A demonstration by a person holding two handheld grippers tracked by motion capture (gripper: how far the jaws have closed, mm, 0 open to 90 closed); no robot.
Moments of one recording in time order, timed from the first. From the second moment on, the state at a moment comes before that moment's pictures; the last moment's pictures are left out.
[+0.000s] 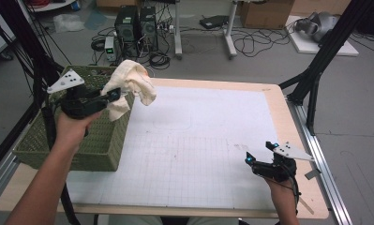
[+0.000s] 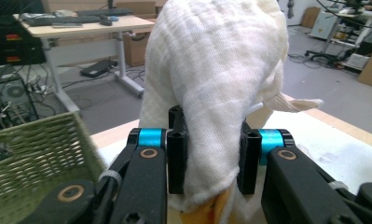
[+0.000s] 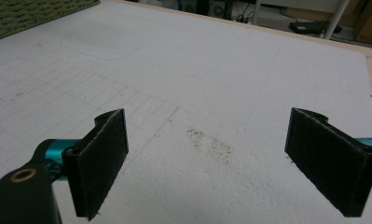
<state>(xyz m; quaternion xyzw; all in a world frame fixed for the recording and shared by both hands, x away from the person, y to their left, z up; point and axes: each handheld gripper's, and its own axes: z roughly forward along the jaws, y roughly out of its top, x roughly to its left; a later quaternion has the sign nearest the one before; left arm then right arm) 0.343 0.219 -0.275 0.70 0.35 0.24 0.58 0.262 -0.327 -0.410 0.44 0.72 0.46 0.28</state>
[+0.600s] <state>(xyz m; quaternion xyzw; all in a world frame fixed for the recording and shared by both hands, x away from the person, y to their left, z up) 0.339 0.149 -0.298 0.71 0.30 0.19 0.61 0.262 -0.327 -0.411 0.44 0.72 0.46 0.28</state>
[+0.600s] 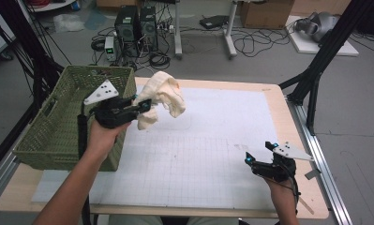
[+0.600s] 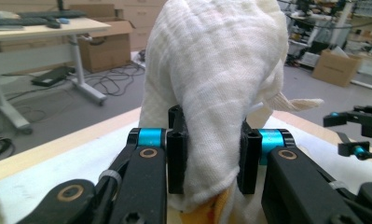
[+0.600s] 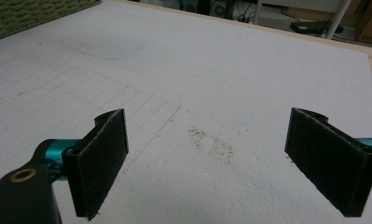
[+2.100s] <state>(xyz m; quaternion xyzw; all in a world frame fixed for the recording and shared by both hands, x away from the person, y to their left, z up) 0.388 0.040 -0.429 0.80 0.36 0.13 0.47 0.263 -0.329 -0.413 0.44 0.72 0.46 0.27</state>
